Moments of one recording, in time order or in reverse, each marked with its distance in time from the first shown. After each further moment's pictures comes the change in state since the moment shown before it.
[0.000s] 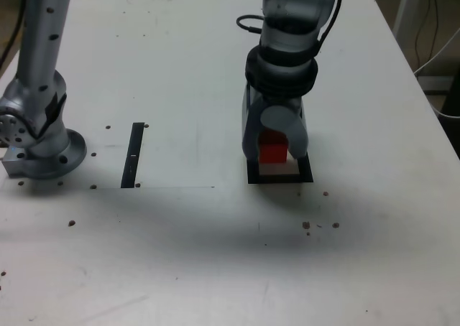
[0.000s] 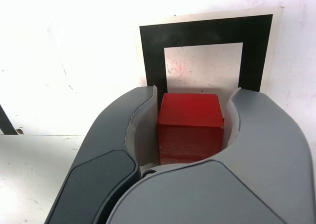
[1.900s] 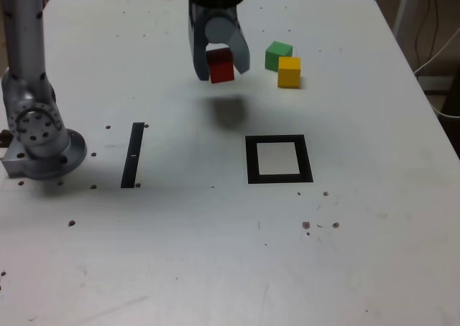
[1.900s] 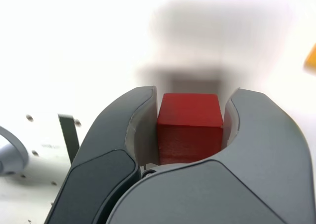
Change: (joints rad) arm 0.522 -0.224 0.184 -0.031 0.009 0.355
